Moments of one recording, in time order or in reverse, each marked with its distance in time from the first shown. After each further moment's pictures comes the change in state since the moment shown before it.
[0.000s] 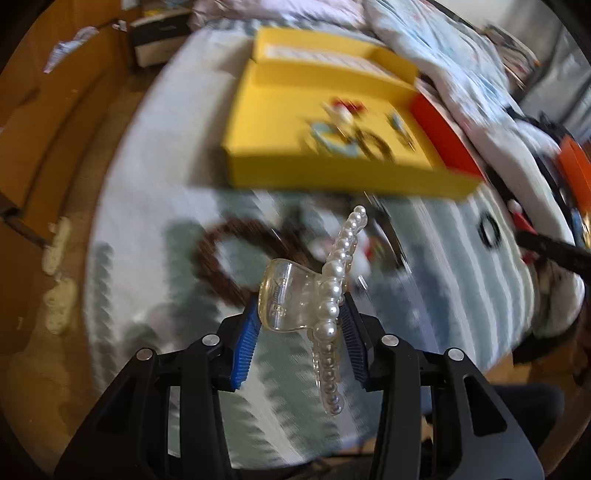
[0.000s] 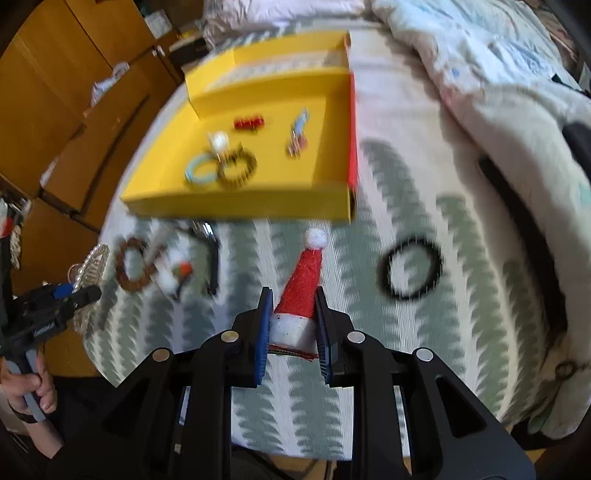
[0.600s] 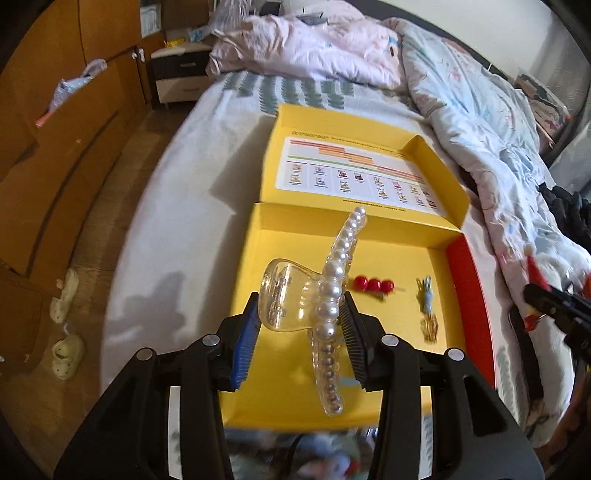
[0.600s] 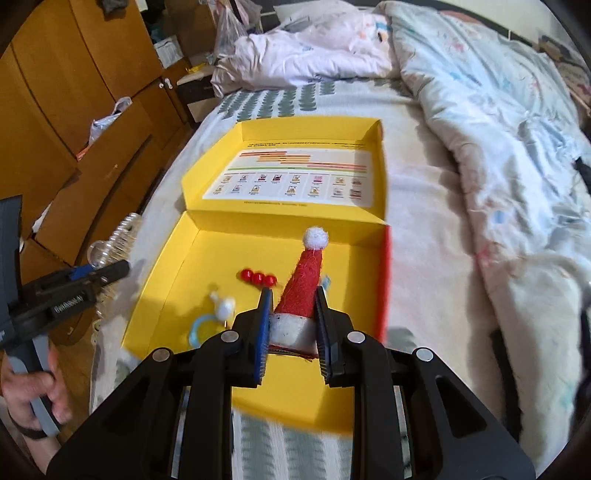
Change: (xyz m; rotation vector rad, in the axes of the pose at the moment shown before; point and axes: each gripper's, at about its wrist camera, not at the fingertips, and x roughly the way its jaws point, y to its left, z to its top) left arm -0.002 0.017 0.209 -0.103 -0.166 0.092; right arm -0.006 0.030 0.196 -0.075 -0.160 -0.010
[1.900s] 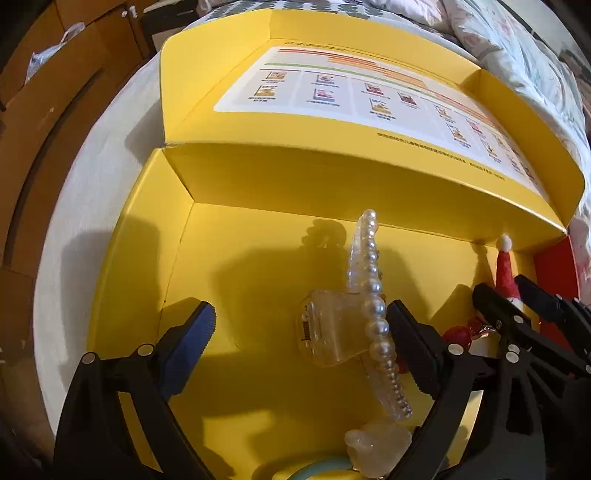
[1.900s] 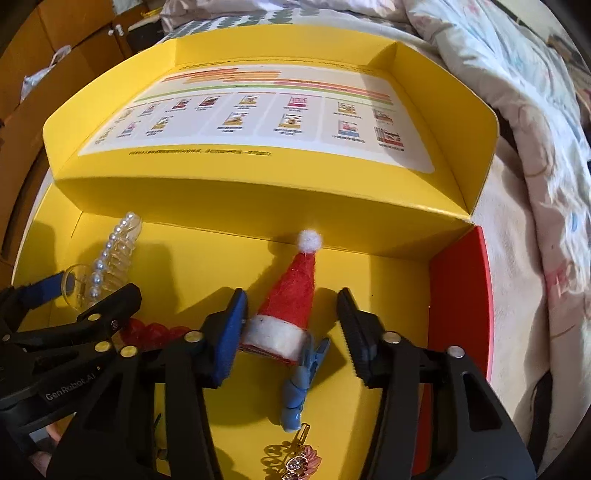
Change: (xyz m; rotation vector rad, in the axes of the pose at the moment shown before) left arm 0.193 -0.034 0.024 -0.026 0.193 0.104; right arm 0.223 -0.007 0.027 -0.030 0.171 -0.173
